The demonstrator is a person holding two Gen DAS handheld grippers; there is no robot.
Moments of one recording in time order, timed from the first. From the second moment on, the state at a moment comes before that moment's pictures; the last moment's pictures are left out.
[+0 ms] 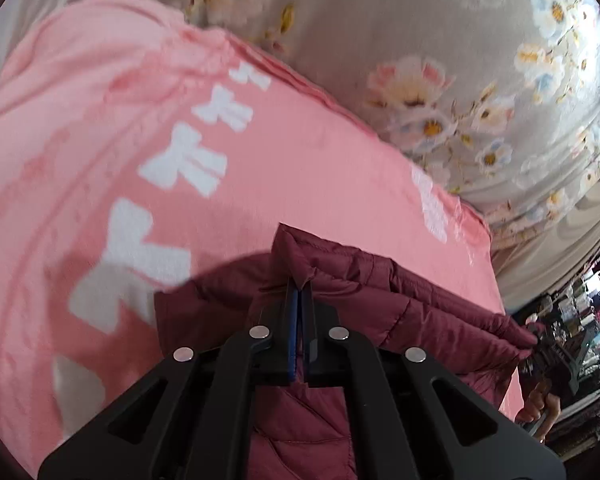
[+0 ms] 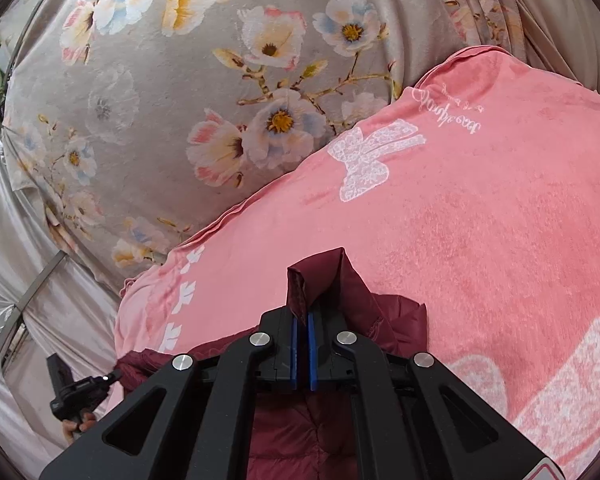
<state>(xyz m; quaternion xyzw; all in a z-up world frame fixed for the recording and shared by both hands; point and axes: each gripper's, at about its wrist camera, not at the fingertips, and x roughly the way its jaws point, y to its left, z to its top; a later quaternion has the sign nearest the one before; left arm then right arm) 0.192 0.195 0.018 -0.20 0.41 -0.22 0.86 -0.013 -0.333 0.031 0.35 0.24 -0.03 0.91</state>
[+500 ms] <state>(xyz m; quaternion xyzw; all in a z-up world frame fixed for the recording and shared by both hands) 0.226 0.184 -0.016 -0.14 0.44 -0.12 0.88 0.080 -0.347 -0.045 0.34 0.34 -0.07 0.87</state>
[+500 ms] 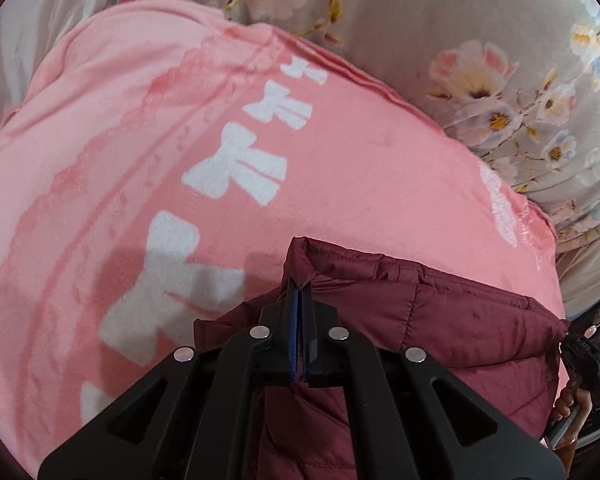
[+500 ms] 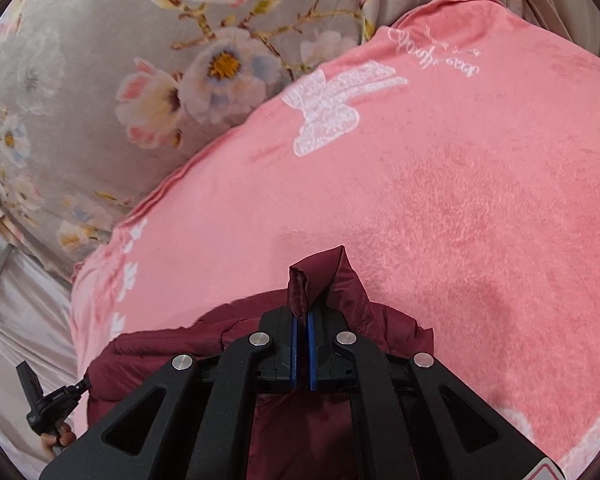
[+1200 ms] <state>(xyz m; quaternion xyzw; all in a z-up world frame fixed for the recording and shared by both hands) 0.231 0.169 -0.038 -0.08 0.43 -0.06 0.90 0.074 -0.351 -0.038 0.34 0.32 -0.07 0.88</state>
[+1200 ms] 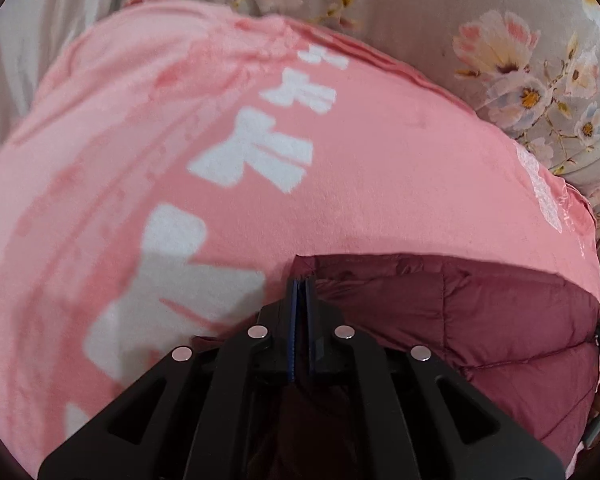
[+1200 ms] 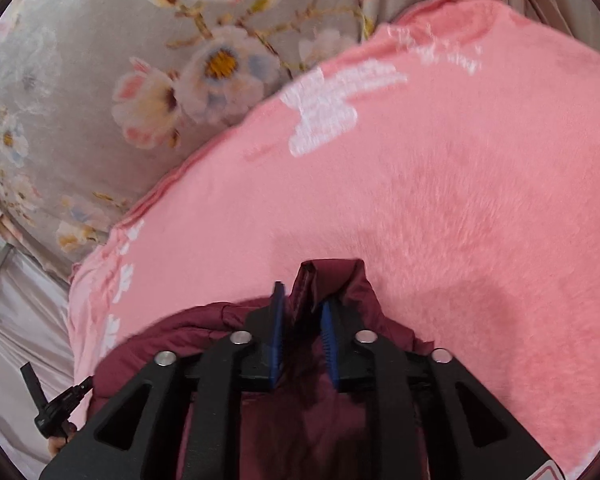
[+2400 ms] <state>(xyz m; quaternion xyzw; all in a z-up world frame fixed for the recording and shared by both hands) 0.218 0.003 -0.051 -0.02 0.46 -0.23 0.86 0.173 -0.161 -0.067 0.10 0.45 0.05 0.88</state>
